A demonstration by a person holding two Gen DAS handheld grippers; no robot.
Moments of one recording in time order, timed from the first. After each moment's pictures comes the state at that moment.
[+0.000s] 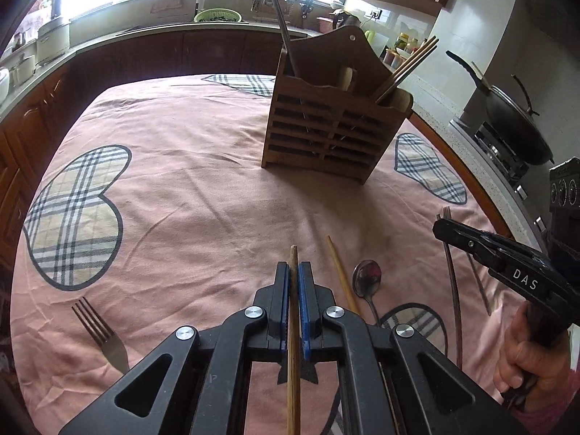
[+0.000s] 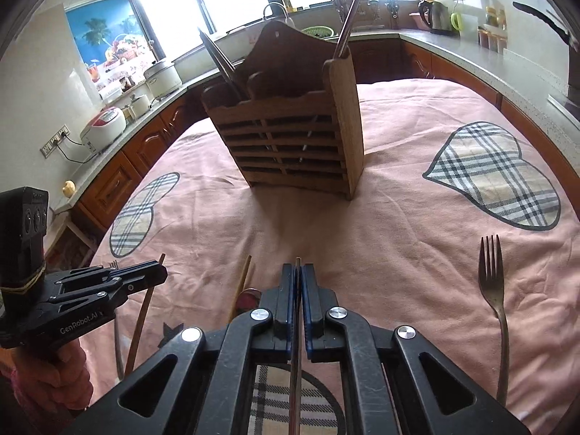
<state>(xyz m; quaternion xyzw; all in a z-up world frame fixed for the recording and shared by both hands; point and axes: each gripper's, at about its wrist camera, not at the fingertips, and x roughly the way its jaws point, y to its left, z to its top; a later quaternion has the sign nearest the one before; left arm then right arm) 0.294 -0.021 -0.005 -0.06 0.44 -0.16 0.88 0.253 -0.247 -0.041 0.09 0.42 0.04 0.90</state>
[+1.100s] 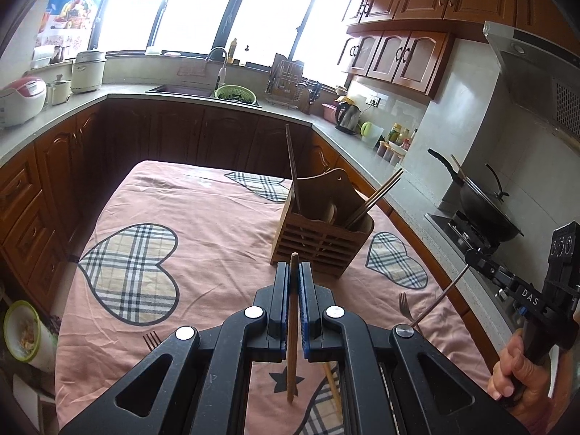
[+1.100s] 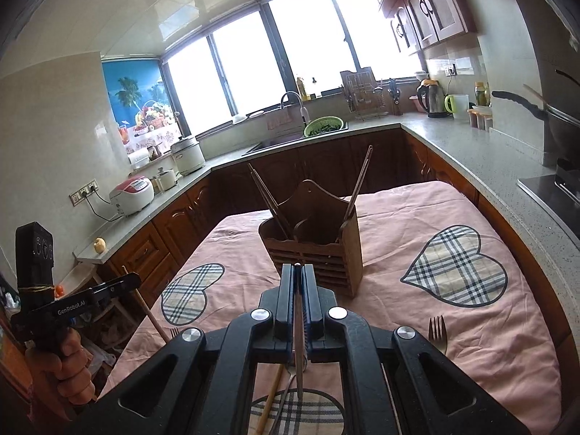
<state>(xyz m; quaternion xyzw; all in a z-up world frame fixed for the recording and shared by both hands) 0.197 0.047 0.105 -0.12 0.30 -0.14 0.93 0.198 -0.244 0.082 0.09 0.27 0.04 0.96</state>
